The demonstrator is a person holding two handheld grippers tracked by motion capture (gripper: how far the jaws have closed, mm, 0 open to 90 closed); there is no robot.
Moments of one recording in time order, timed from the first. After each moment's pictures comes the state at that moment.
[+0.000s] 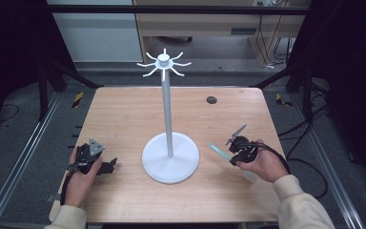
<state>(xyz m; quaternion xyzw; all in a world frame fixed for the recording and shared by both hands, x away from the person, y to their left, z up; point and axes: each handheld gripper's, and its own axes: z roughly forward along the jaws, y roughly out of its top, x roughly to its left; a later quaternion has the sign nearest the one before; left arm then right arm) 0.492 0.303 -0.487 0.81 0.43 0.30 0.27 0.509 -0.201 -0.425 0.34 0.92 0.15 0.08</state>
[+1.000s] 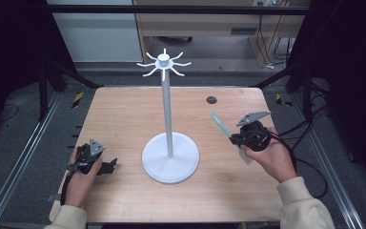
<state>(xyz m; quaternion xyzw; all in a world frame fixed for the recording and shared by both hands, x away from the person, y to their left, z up) 0.492 0.303 -0.488 0.81 0.43 0.30 0.27 0.495 -0.210 -0.355 0.36 0.86 0.31 0.18</state>
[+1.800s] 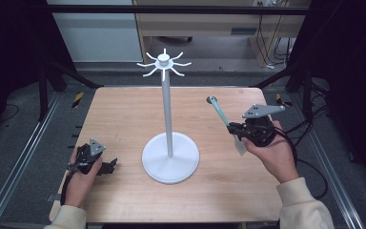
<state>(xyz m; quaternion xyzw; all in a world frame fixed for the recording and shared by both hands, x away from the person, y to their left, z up) 0.493 0.303 -0.488 0.81 0.43 0.29 0.27 0.481 -0.206 -0.317 0.34 0.82 0.41 0.21</state>
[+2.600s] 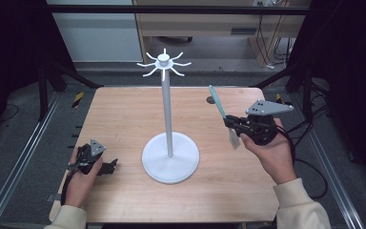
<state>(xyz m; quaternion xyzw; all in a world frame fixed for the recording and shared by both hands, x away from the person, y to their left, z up) 0.493 0.302 -0.489 0.81 0.43 0.29 0.27 0.470 -0.199 -0.296 0.33 0.78 0.48 0.23</state>
